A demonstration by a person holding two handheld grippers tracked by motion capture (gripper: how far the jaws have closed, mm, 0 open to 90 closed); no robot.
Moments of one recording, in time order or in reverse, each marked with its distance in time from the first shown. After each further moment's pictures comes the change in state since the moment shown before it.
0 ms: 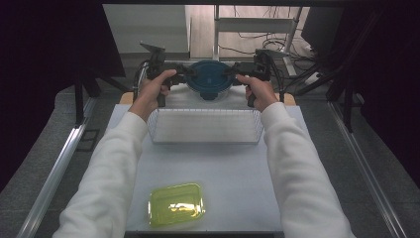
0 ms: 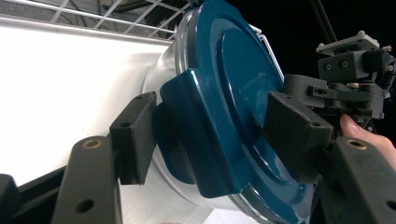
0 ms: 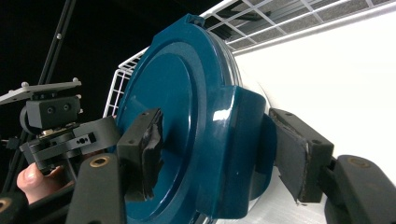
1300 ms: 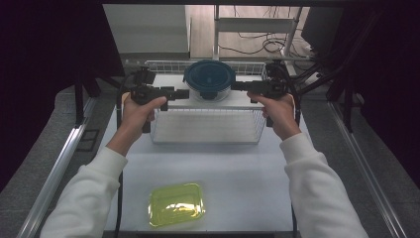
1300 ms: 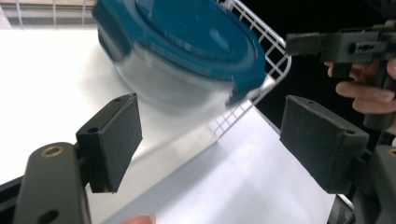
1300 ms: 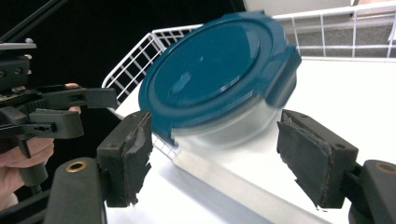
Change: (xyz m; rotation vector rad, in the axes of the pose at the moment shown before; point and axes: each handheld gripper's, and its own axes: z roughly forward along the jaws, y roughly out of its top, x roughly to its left) left arm -0.055 -0.094 -0.053 -0.090 0.158 0.394; right arm 0.027 -0.068 -0.070 -0.118 -0.043 -0.503
